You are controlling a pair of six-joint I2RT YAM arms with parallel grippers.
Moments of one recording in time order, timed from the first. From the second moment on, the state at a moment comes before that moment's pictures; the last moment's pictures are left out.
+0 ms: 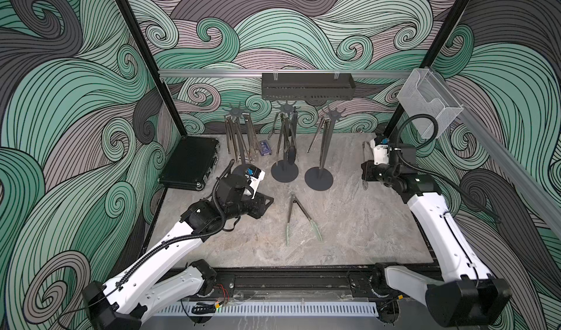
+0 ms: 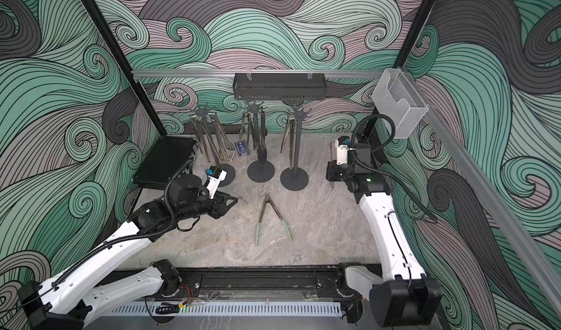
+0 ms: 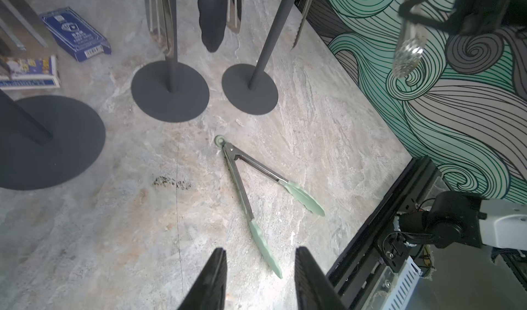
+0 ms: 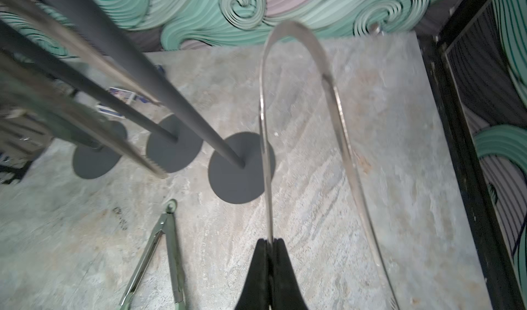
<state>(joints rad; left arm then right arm) -0.68 0.92 0.88 -0.59 0.16 -0.35 0.06 1.13 1.16 -0.68 -0.19 0.00</state>
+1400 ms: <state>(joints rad) -0.68 0.95 0.78 -0.48 0.30 -0.35 0.04 1.39 1.53 -0.65 -0.60 -0.28</state>
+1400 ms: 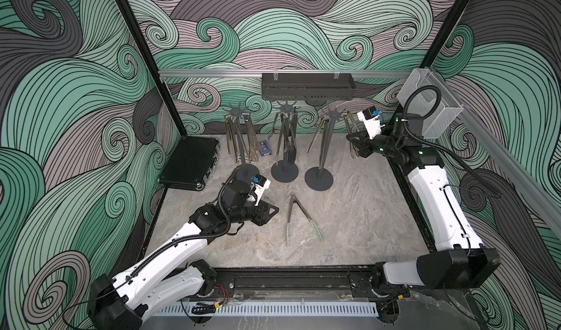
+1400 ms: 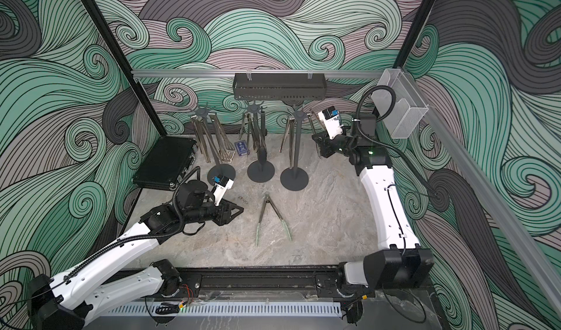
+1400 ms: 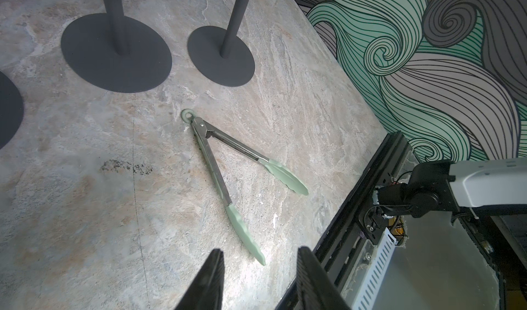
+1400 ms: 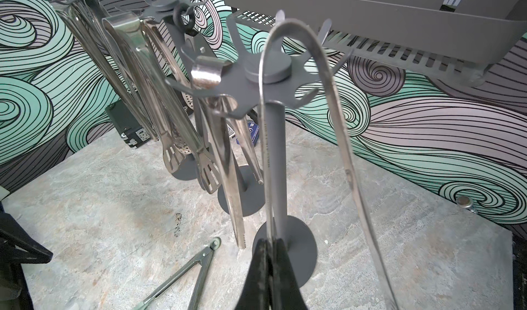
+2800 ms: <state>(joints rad) -0.68 0.94 0.78 -0.48 0.30 -0.35 0.04 1.42 1.42 -0.58 -0.60 -0.25</state>
